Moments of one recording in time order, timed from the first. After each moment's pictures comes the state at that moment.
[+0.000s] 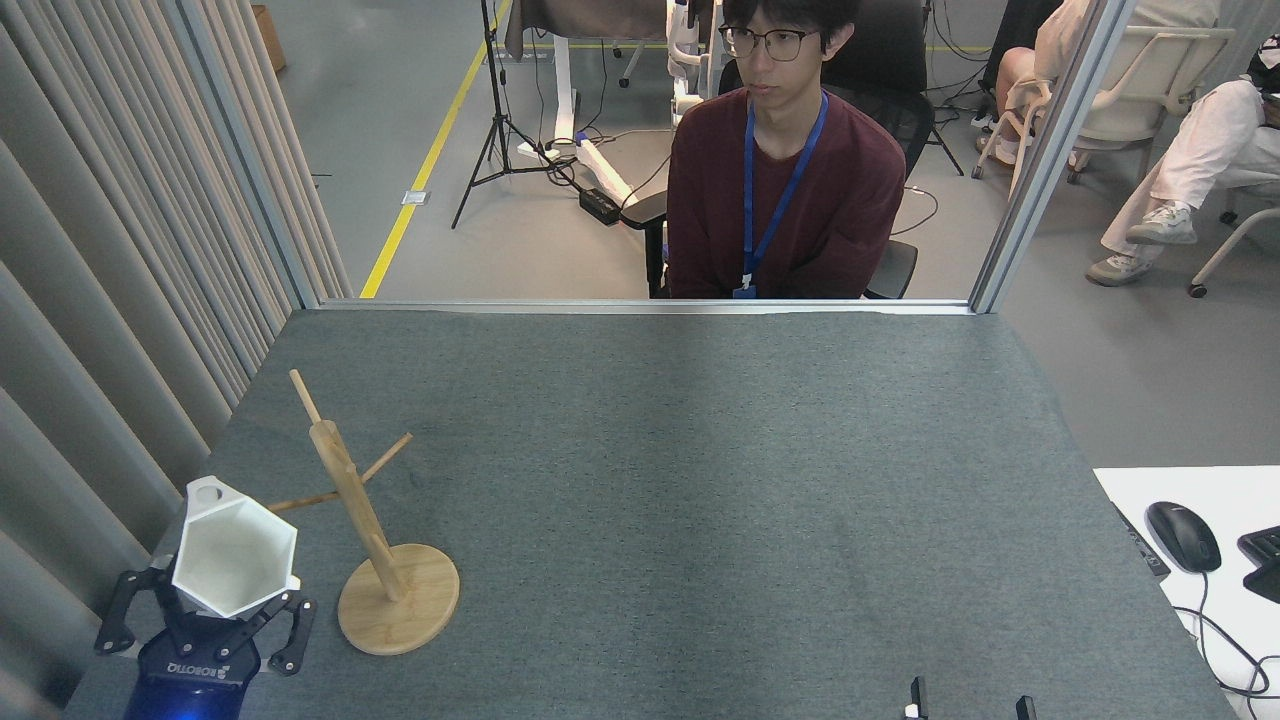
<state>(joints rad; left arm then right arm) 0.09 0.06 0.34 -1.59 -2.01 -0.17 0.55 0.34 0.05 -0.06 -1.58 1.50 0.11 -0.29</state>
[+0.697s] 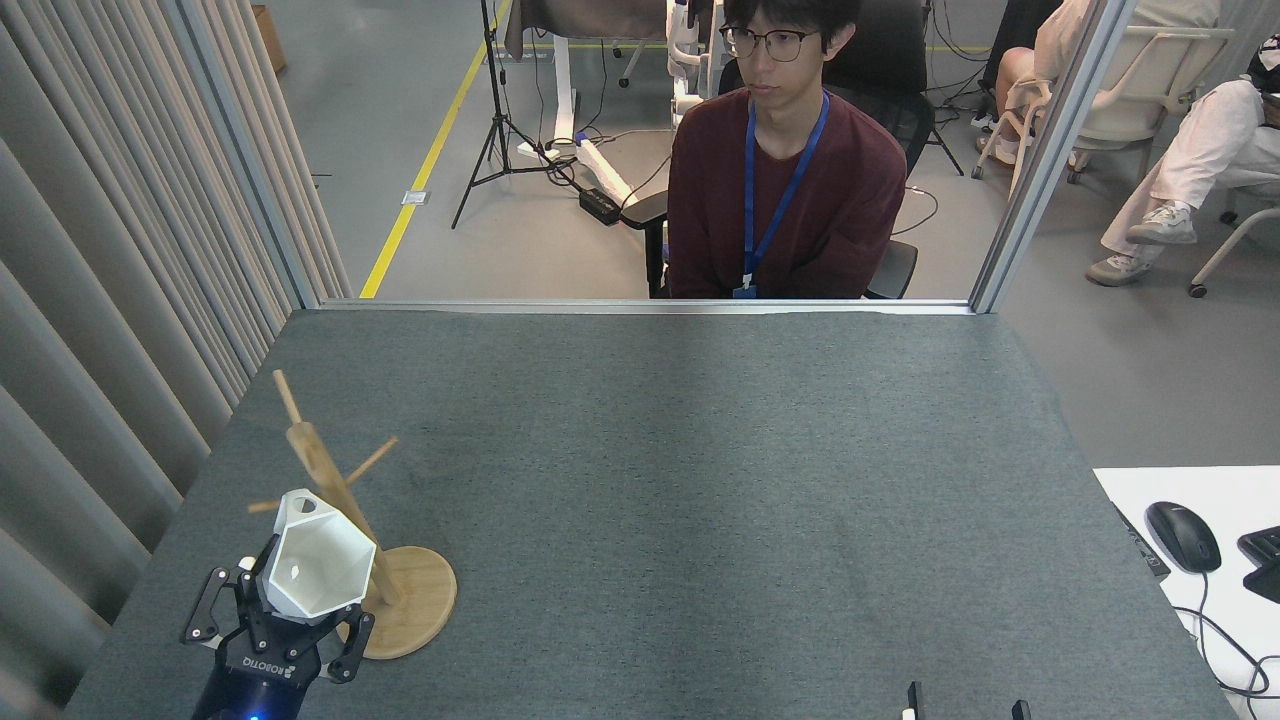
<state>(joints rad) 0.03 0.06 0.24 -1.43 -2.16 -0.09 0.56 0.33 0.05 -0.06 -1.55 1.50 0.11 -0.30</state>
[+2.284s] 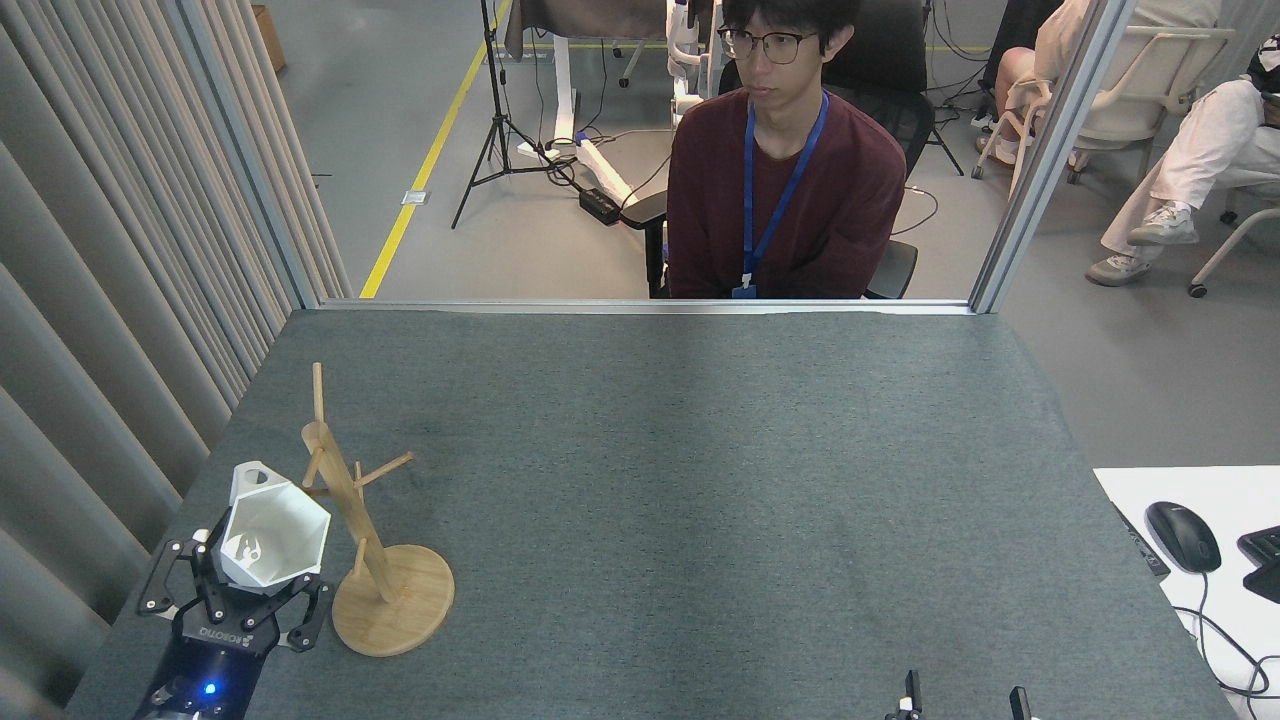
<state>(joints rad) -0.05 0.13 0.29 -1.34 -2.12 -0.12 0.60 0.31 0.05 -0.05 -1.55 1.52 0.11 -0.30</state>
